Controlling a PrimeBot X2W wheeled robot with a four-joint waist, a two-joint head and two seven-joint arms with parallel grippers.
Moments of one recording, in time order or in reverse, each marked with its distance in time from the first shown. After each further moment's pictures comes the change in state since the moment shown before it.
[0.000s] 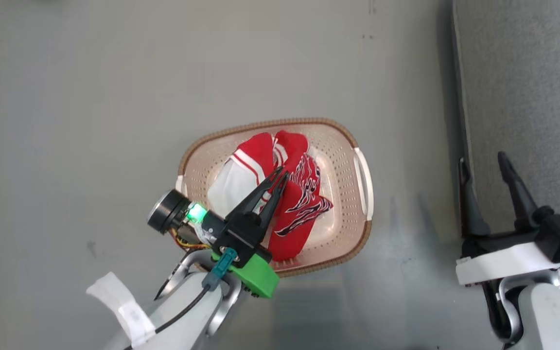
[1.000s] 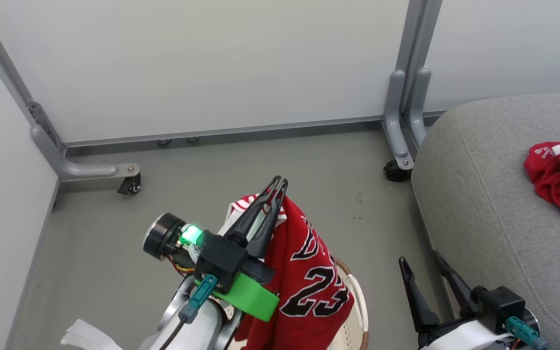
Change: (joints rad) left arm 0.237 -0.103 0.256 -0.202 0.082 -0.116 0.000; right arm 0.219 0.001 0.196 0.103 0.078 0.000 0.000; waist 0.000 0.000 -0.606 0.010
